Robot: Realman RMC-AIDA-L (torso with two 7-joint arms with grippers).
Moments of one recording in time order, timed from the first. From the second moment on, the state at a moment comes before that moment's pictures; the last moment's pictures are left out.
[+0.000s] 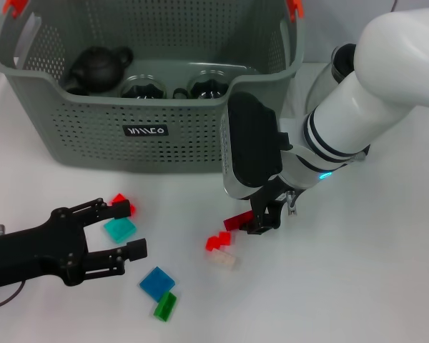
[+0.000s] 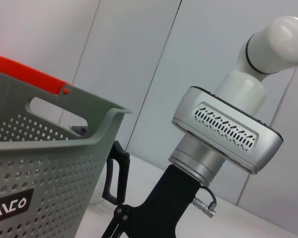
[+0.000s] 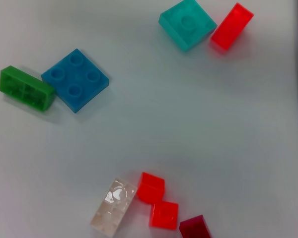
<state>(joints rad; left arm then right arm) -0.32 -2.02 -2.54 -0.50 -1.21 1.80 -1.20 1.03 2.11 -1.81 -0.66 -2.31 -1.03 1.94</state>
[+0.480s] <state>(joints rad) -0.32 -2.02 -2.54 -0.50 -1.21 1.80 -1.20 1.03 2.11 -1.80 -0.68 -2.30 -1.07 1.94</state>
